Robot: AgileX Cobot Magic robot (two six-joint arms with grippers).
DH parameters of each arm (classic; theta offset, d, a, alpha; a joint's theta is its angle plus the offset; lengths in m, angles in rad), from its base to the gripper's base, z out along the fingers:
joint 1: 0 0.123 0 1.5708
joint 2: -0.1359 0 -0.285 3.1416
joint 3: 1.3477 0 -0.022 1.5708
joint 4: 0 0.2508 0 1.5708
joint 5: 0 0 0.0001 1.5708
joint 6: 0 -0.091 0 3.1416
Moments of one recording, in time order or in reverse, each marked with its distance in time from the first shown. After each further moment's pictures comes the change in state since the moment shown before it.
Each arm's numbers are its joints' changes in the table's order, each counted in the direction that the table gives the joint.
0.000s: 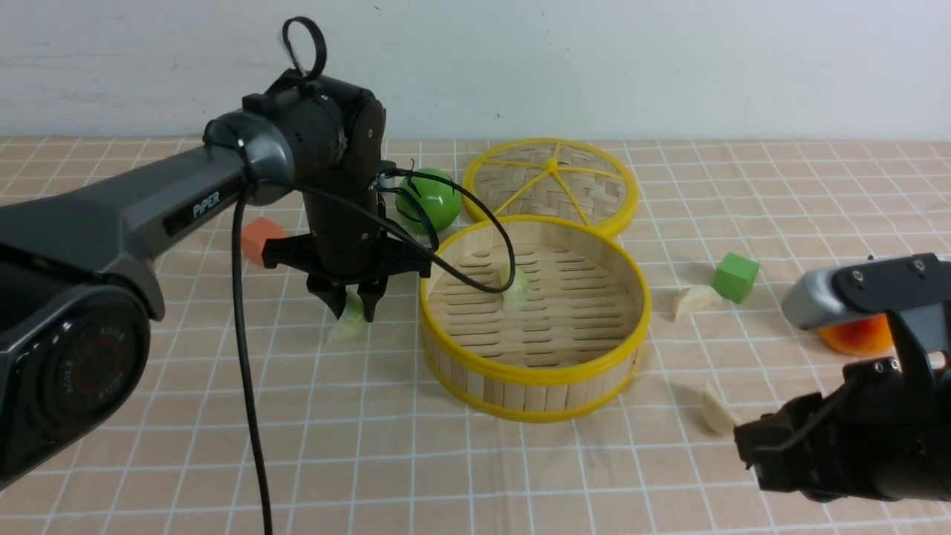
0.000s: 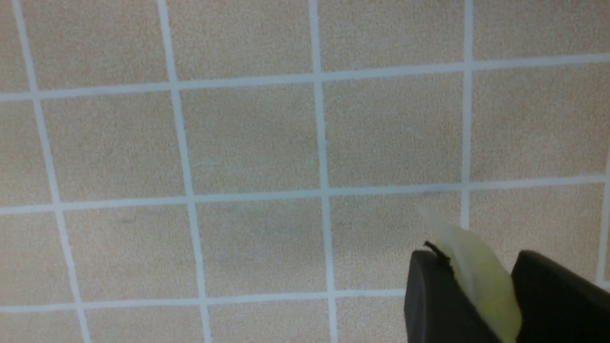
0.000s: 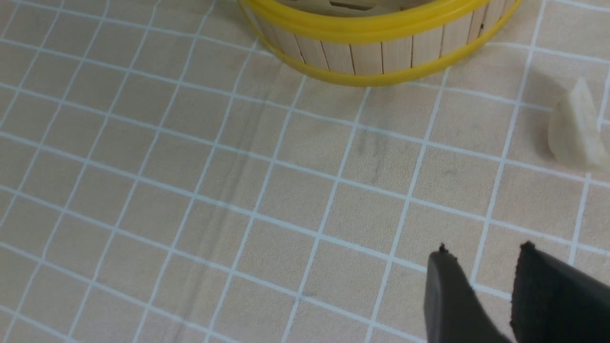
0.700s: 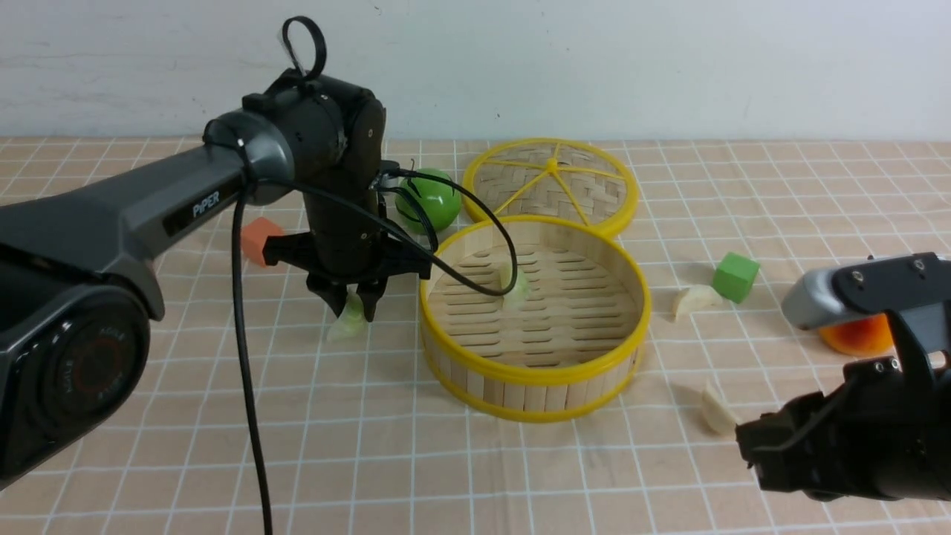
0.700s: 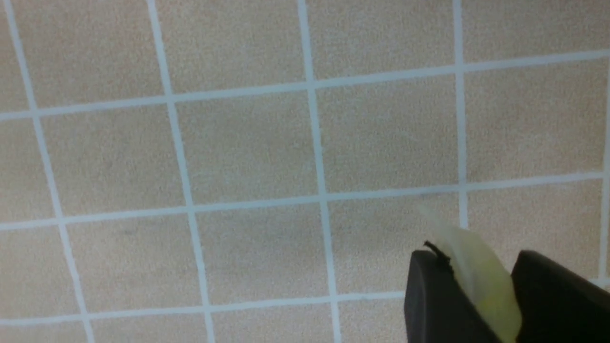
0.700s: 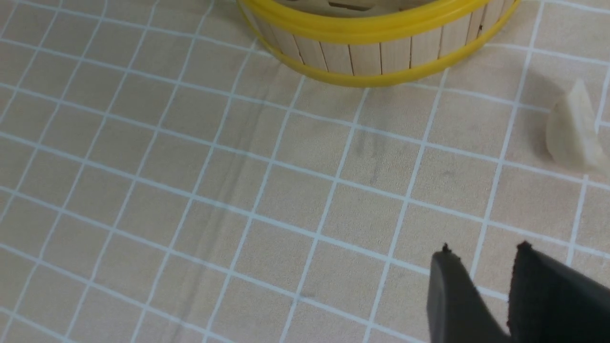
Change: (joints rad) right arm 0.000 0.000 0.000 -0.005 0.003 0.000; left arm 0.000 0.000 0.000 0.001 0.001 -0.030
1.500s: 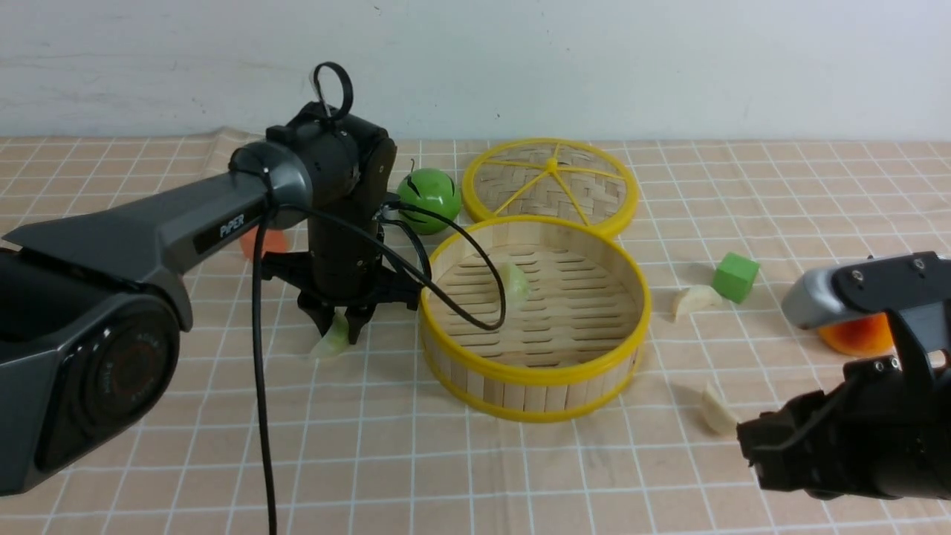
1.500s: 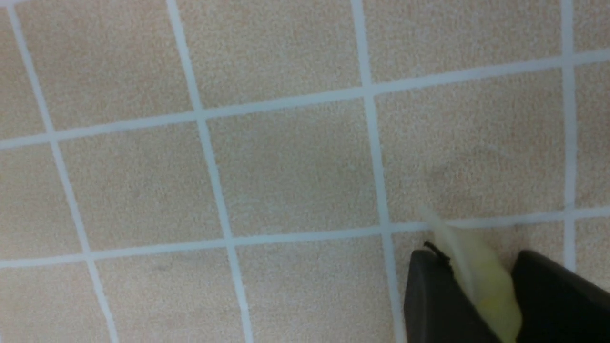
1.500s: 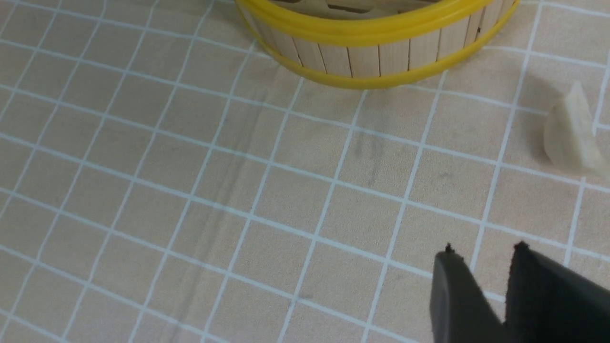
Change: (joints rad) right arm 0.000 0.000 0.000 -0.005 0.002 0.000; left arm -0.001 -0.067 -0.001 0.083 -0.001 -0.035
